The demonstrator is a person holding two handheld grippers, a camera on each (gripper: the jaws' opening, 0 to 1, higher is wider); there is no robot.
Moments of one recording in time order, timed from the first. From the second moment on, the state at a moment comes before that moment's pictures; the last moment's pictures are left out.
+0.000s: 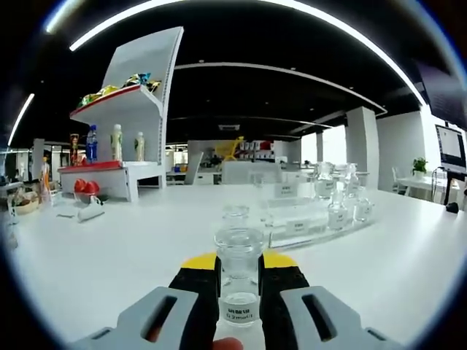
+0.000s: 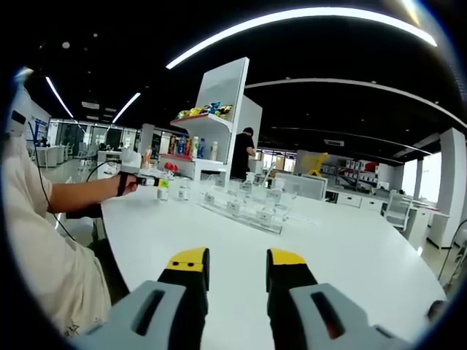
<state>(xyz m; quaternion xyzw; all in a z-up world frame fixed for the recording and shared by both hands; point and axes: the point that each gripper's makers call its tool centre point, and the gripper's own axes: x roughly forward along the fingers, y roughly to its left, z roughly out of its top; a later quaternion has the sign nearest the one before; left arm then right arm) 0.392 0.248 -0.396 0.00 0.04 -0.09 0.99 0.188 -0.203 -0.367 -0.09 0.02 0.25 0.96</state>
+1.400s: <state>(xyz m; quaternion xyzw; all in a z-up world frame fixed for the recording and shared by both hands) 0.390 0.237 -0.331 -0.01 0.05 -0.09 1.00 0.188 -0.215 -0.363 -0.08 0.00 0.24 0.97</state>
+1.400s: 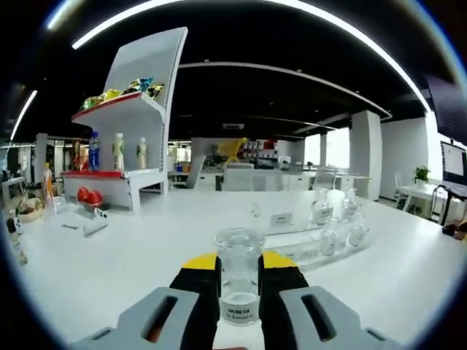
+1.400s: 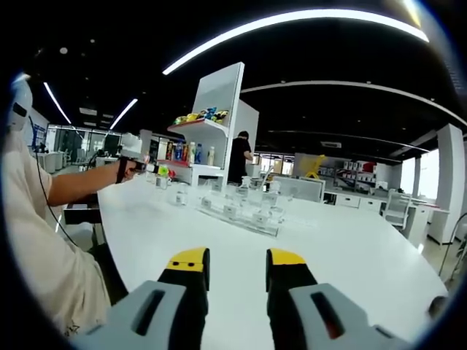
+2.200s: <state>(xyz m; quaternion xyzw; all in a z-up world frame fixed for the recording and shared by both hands) 0.402 0.186 -0.264 0.00 -0.01 -0.14 0.99 0.200 -0.218 -0.364 -0.08 0.02 0.24 0.97</state>
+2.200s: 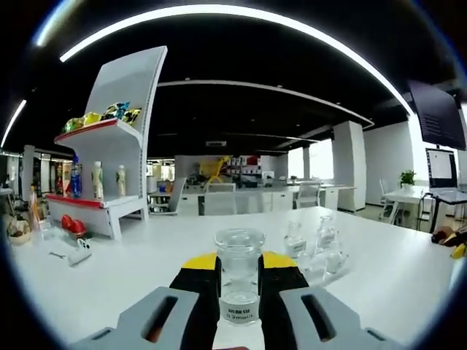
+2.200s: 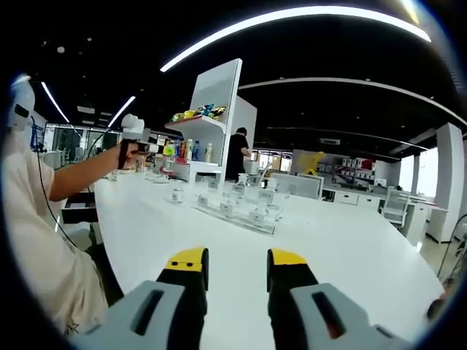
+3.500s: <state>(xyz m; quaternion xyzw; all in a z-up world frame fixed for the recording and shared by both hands) 0.472 0.164 -0.226 0.01 -0.03 -0.14 0.99 0.219 -0.214 -0.379 -0.08 0.05 0.24 0.97</state>
